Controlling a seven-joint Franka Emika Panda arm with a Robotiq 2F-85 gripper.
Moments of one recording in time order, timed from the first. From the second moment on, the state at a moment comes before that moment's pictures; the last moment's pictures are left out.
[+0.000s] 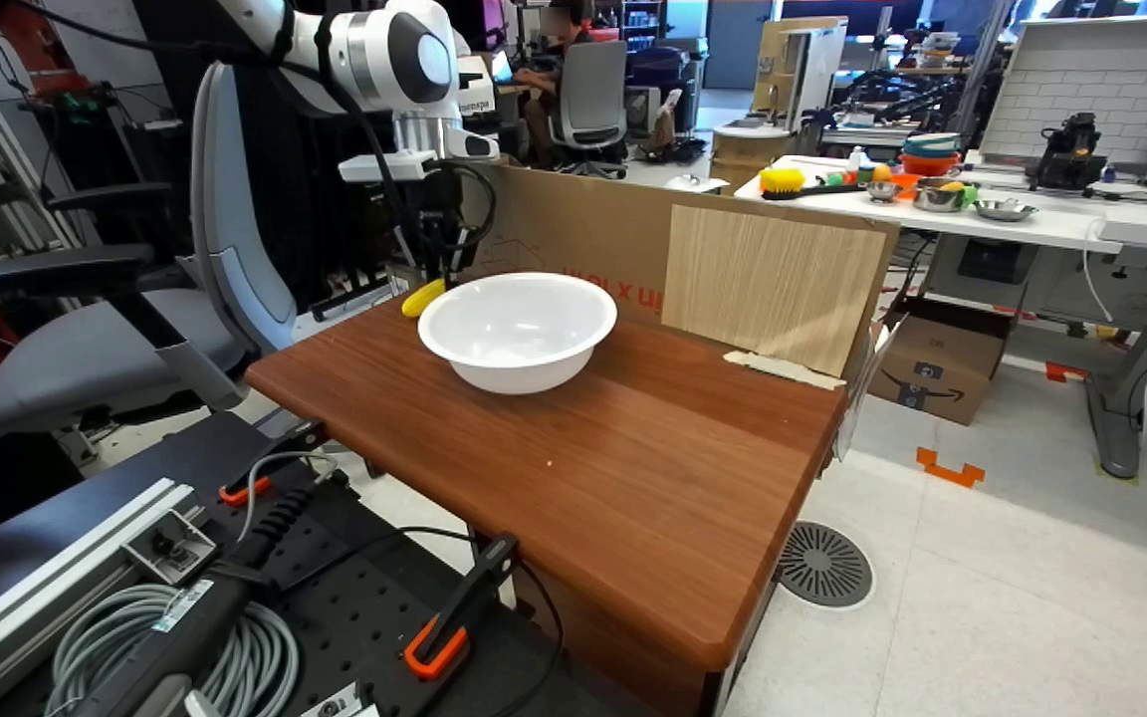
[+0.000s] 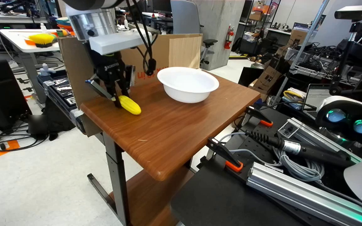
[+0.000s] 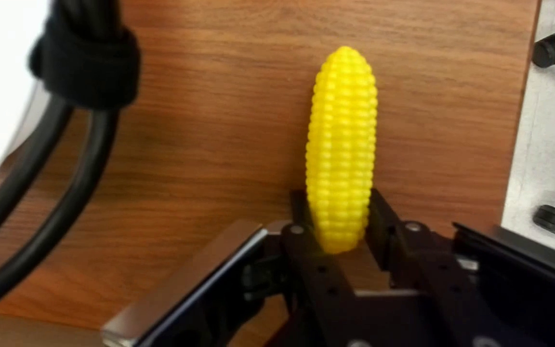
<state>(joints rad) 0.34 0.86 0.06 -1.40 -0.13 2.00 0.32</state>
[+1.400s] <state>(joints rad) 0.15 0.37 0.00 -1.78 -0.03 2.01 0.39</state>
